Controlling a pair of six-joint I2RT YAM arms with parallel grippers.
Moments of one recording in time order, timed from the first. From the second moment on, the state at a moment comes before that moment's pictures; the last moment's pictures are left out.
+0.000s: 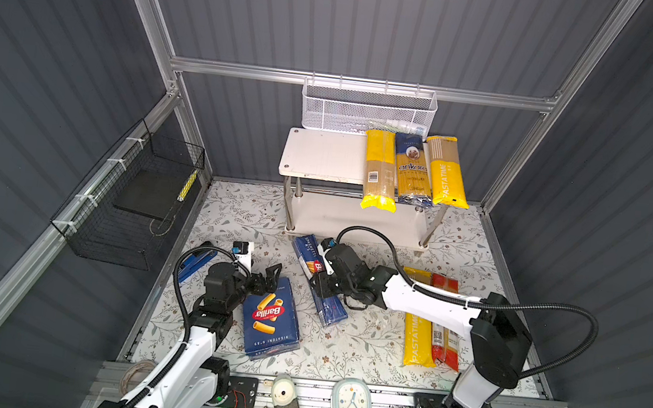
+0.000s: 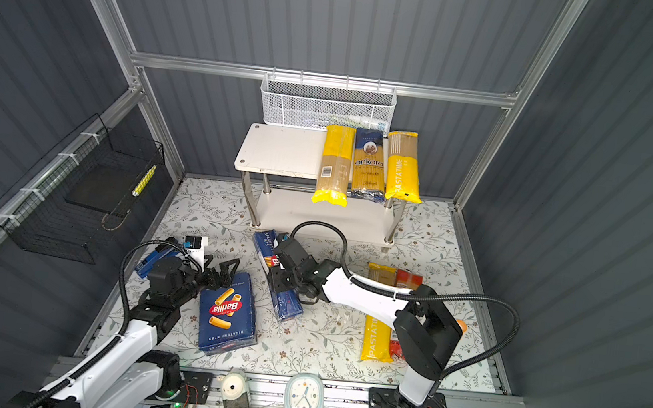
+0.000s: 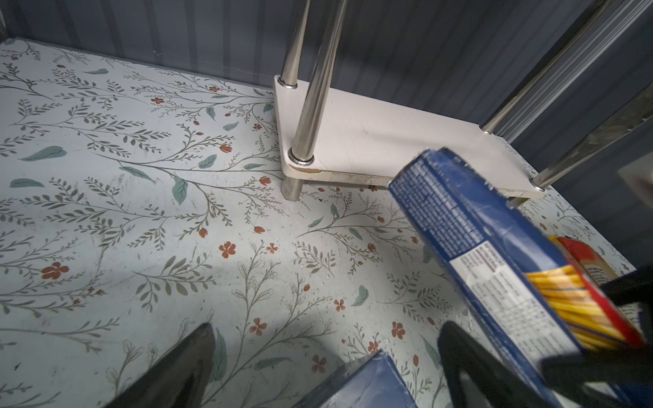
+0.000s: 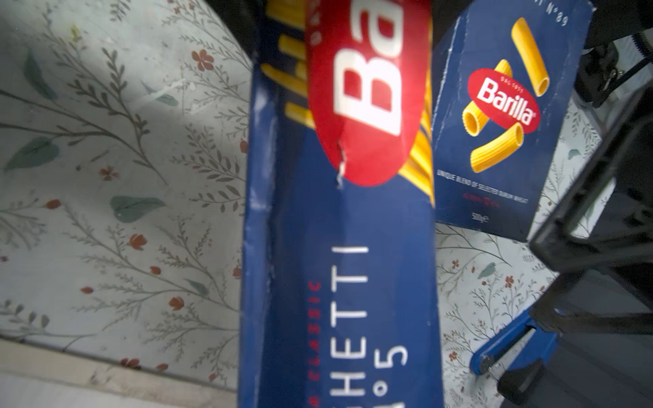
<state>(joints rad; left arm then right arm) -0.14 0.83 0.29 0.18 0.27 -0.22 0.96 1.71 1.24 -0.32 0.01 0.49</state>
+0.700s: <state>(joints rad) -0.14 0.83 0.29 0.18 0.27 -0.22 0.99 1.62 1.54 -0.52 0.11 0.45</state>
